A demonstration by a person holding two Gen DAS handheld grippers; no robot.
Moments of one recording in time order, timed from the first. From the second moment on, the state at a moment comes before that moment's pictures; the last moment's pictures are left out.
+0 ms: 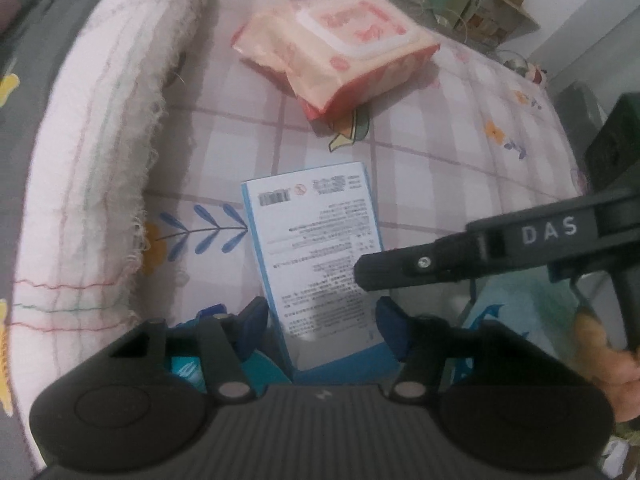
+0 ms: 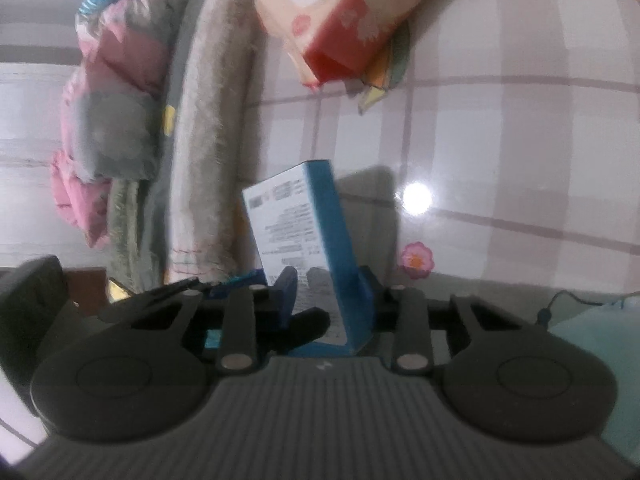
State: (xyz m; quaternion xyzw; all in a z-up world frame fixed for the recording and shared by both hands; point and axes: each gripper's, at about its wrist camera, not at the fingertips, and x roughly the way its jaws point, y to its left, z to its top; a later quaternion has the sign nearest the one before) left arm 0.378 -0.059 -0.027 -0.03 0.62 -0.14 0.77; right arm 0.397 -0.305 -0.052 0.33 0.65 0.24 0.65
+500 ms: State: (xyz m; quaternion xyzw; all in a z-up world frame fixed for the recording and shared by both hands) left arm 0.327 -0.072 0.053 -0.02 0.54 -0.16 0.83; right arm 0.359 -0.332 0.028 0.34 0.58 0.27 0.68
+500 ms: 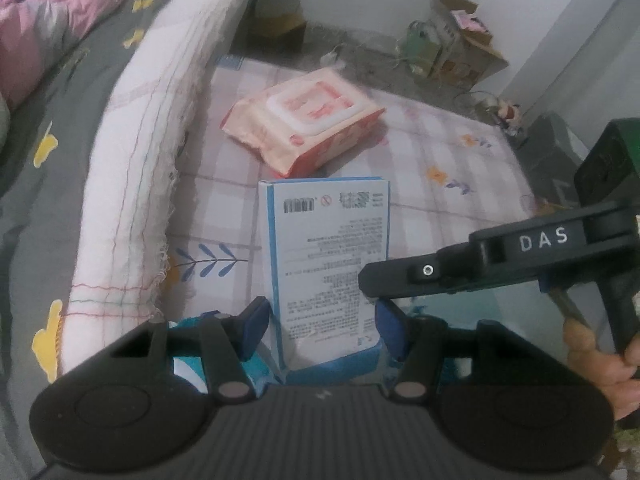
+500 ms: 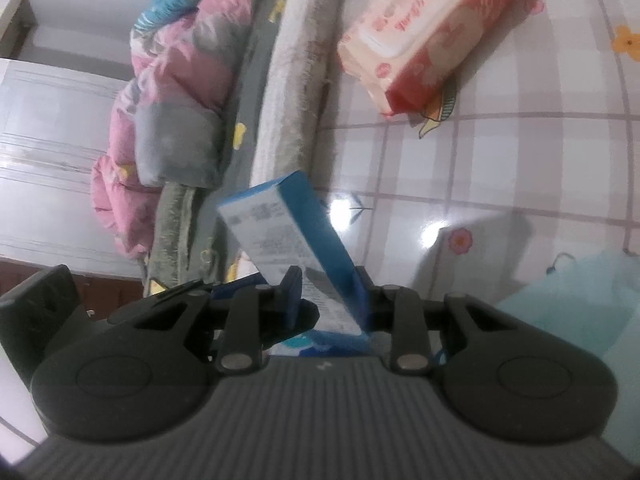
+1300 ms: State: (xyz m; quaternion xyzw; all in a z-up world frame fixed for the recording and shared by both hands) left arm 0.240 -0.233 0.121 0.05 0.48 -0.28 0.83; right arm 0.211 -0.497 0.123 0.41 0.46 0.21 0.76
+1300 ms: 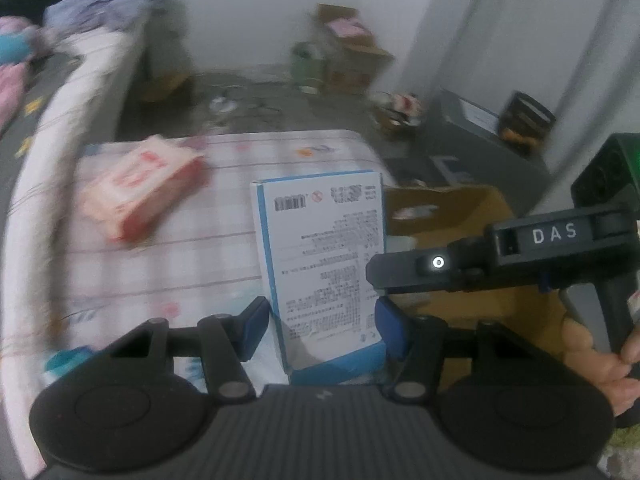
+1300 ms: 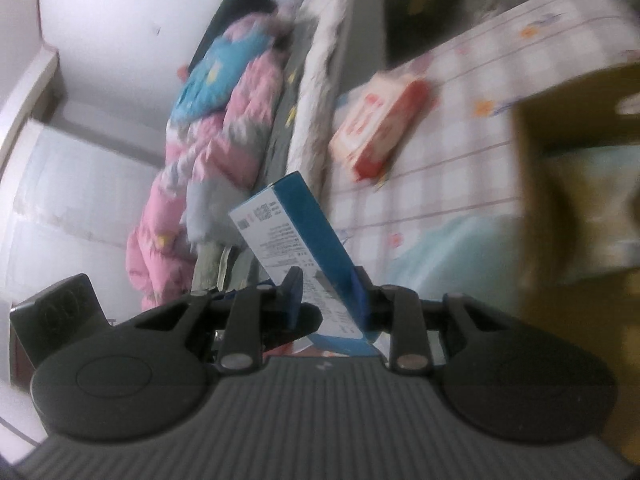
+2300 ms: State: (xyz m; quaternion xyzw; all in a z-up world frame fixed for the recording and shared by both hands) left arm 0.297 -0.467 -0.037 0.13 0.59 -0.34 0.72; right arm 0.213 -0.715 -0.029 0.41 0.50 0.02 0.76
